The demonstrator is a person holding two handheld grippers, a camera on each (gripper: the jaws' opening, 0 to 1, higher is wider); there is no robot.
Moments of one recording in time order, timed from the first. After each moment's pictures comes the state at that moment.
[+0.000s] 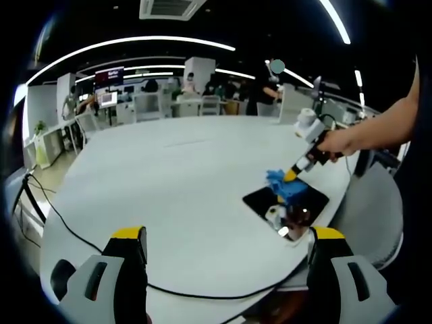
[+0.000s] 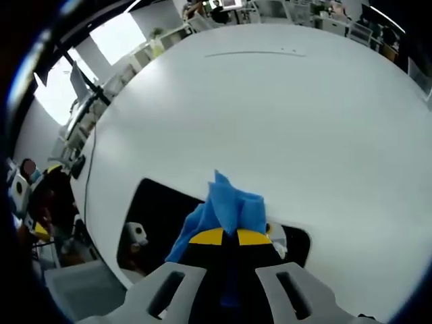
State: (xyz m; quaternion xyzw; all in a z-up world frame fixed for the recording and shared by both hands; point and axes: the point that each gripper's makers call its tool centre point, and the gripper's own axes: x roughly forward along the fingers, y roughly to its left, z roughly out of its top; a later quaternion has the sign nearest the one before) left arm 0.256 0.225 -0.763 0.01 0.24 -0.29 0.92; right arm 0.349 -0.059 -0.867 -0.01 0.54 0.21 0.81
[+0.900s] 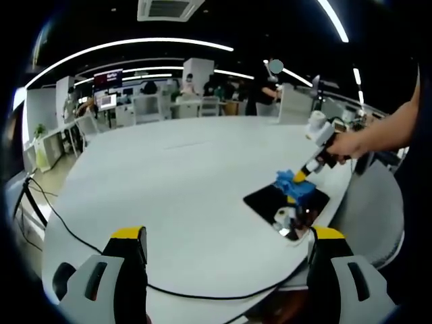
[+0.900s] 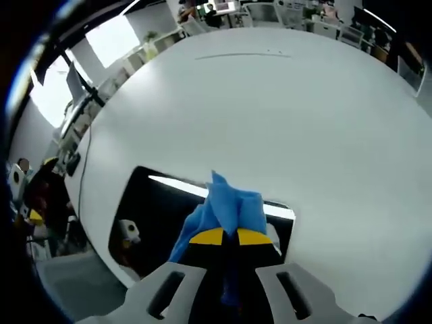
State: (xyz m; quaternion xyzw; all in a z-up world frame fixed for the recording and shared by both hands) left arm 0.255 0.224 -0.763 0.02 0.24 -0.29 0.92; right arm 0.322 -0.075 -0.868 -0.01 0.53 0.19 0.83
